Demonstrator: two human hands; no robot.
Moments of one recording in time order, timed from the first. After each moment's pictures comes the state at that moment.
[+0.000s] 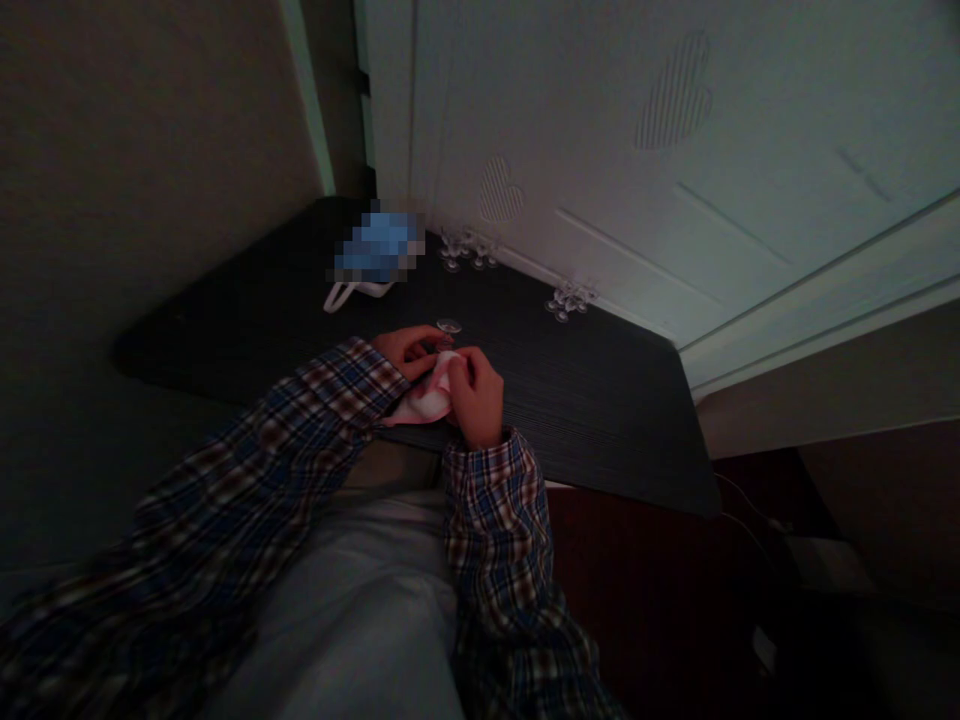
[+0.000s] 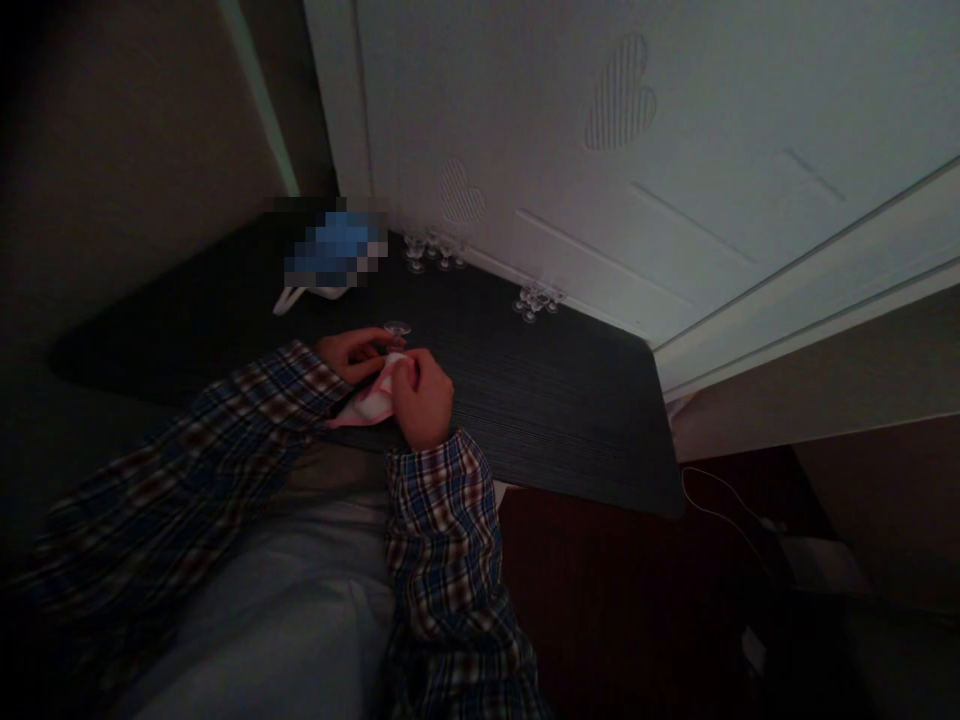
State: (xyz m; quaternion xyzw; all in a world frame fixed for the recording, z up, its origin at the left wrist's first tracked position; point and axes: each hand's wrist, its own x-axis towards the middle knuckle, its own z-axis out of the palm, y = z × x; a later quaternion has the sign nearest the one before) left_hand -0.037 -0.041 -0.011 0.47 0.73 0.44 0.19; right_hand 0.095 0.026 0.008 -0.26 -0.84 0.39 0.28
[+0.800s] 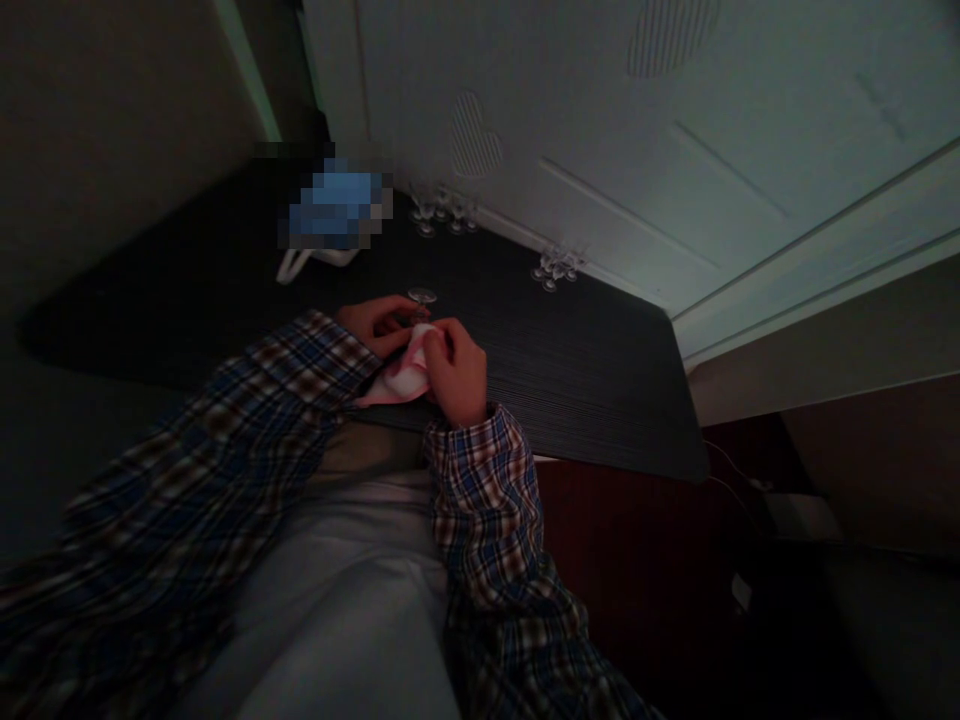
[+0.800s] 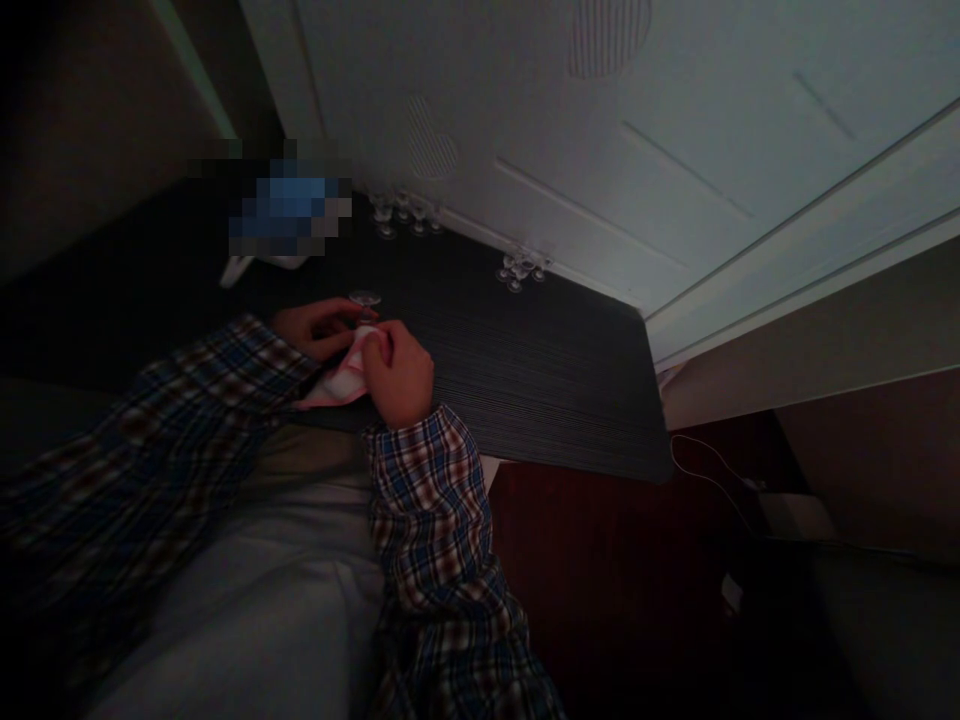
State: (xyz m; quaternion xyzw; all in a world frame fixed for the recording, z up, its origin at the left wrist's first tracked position) left_hand -0.037 -0.042 -0.001 0.46 0.75 0.42 0.21; right_hand 0.095 0.027 0.008 -0.25 -0.84 0.39 0.27
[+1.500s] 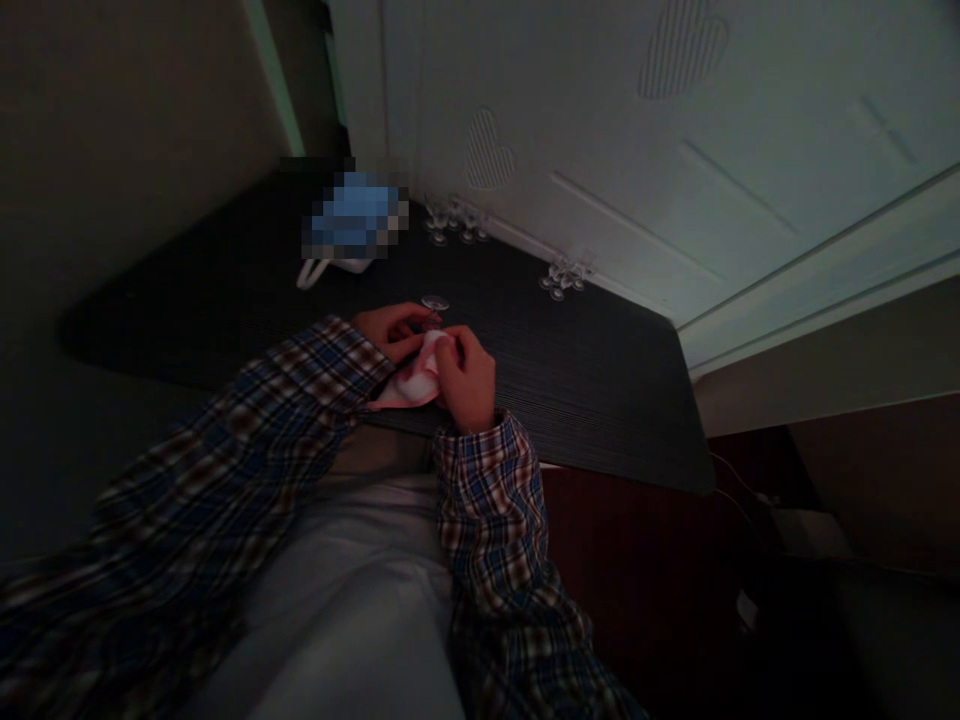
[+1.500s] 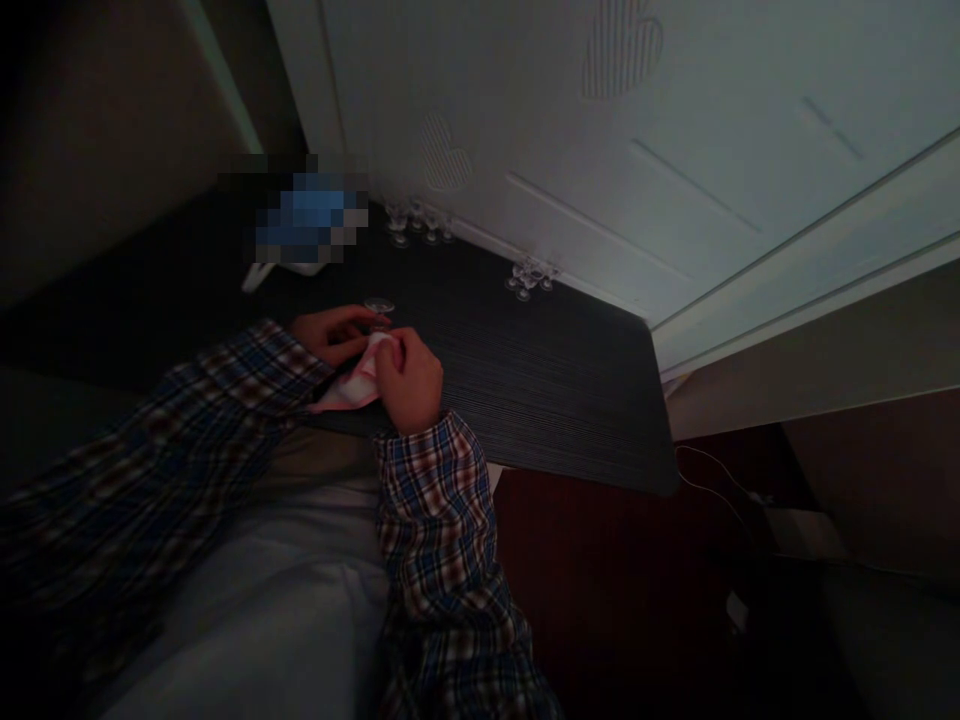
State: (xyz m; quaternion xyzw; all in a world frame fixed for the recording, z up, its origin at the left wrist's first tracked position) left_hand -0.034 -0.040 -0.008 0.44 0.75 0.45 0.20; right_hand 0.095 0.026 0.009 -0.25 -0.84 0.39 0.27
